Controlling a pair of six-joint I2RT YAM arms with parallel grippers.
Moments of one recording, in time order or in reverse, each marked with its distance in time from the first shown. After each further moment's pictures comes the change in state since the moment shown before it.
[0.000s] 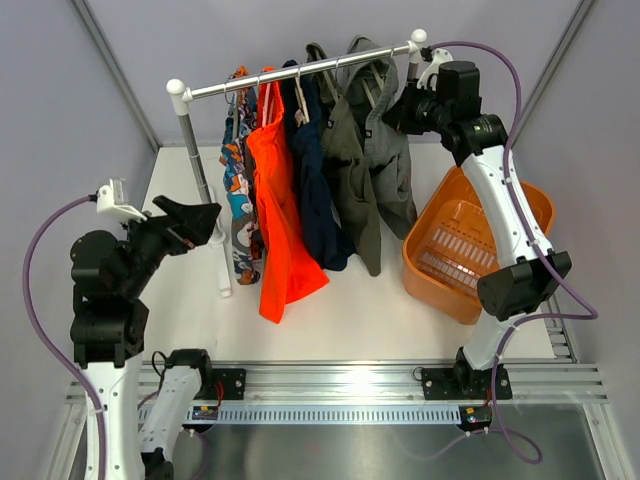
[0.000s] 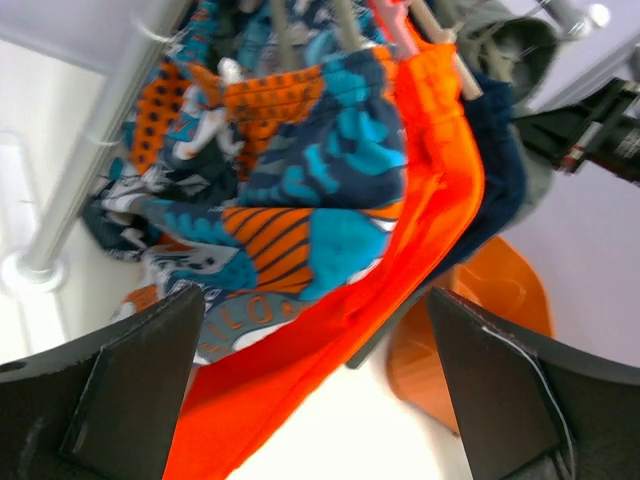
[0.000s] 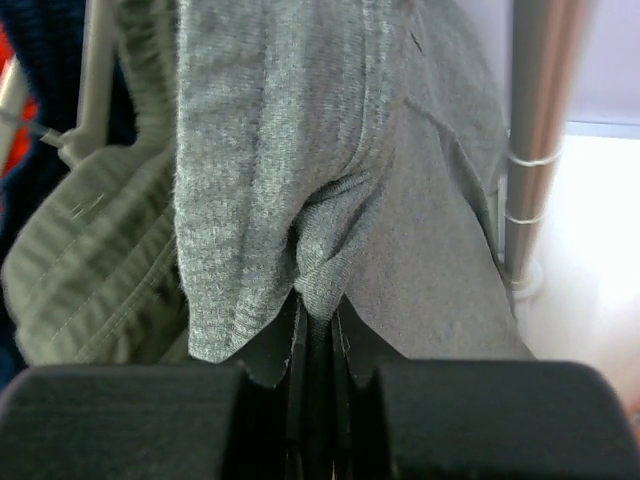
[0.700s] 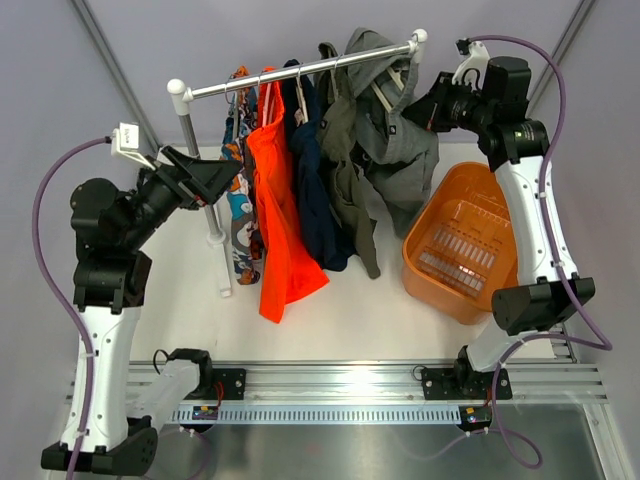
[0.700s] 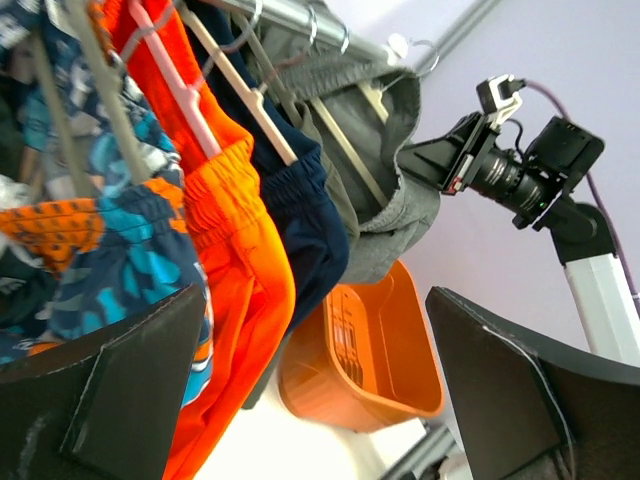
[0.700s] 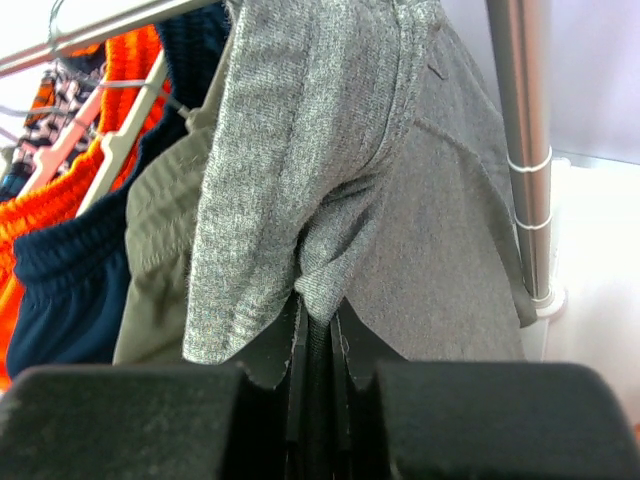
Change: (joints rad) left arm -0.085 0.262 0.188 0.263 0.203 -0.160; right arm -0.150 -0.109 -0.035 0.016 -0.332 -0.026
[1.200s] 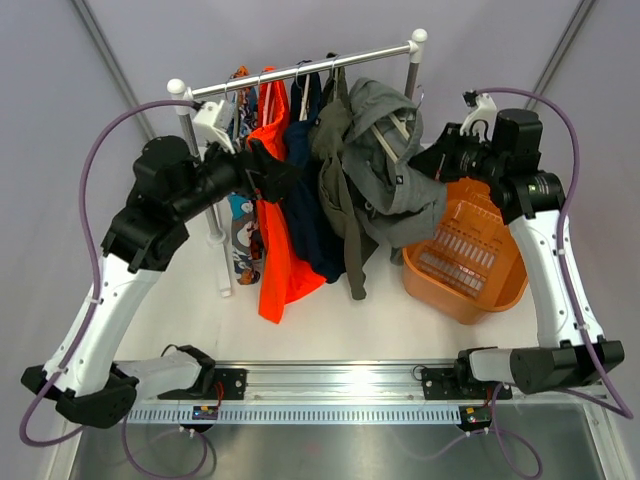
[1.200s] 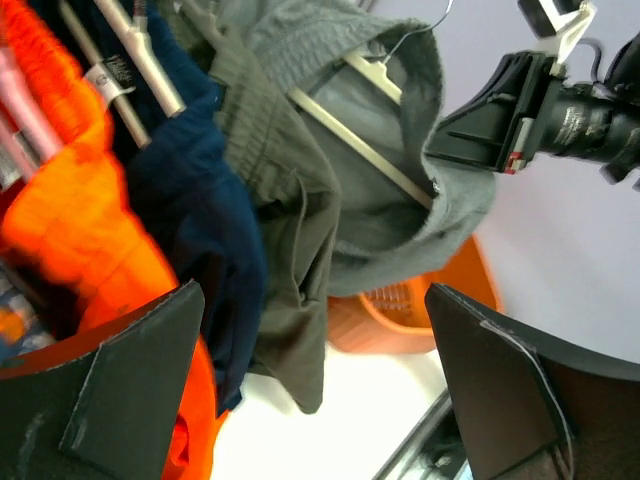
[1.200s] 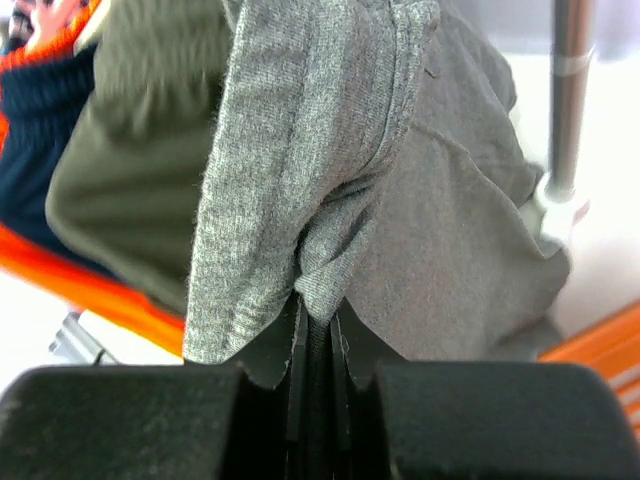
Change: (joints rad) left arm -0.427 0.266 0.276 -0.203 -0.235 0.341; right arm -0.001 -0.337 -0.413 -0.008 -0.010 -0.003
